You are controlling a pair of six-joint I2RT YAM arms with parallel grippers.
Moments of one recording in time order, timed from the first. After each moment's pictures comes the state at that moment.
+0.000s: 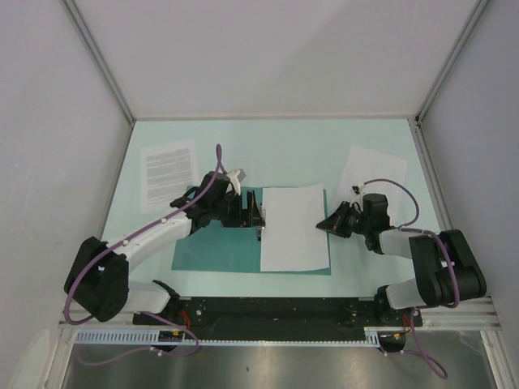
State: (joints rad) left arm -0.57 1.32 0.80 -0.29 0.32 -0.55; right arm 0.17 1.42 0.36 0.40 -0.62 0.75
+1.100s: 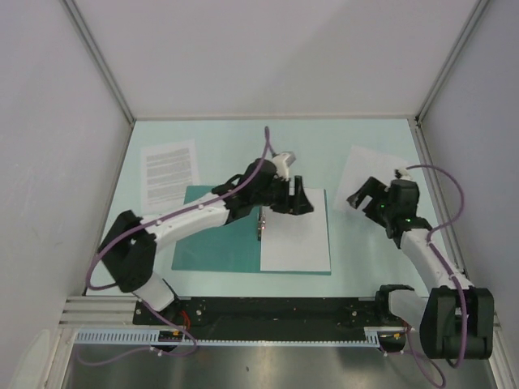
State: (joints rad) left arm -0.82 1.55 1.08 -0.11 0.27 -0.63; right arm 0.04 1.08 0.56 -0.15 -0.17 0.59
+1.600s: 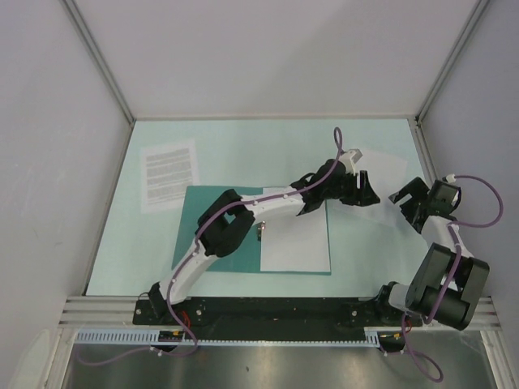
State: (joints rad) left arm -0.98 2.35 1.85 0.20 0.27 -0.76; right arm -0.43 1.26 0.62 -0.12 -0.20 0.54
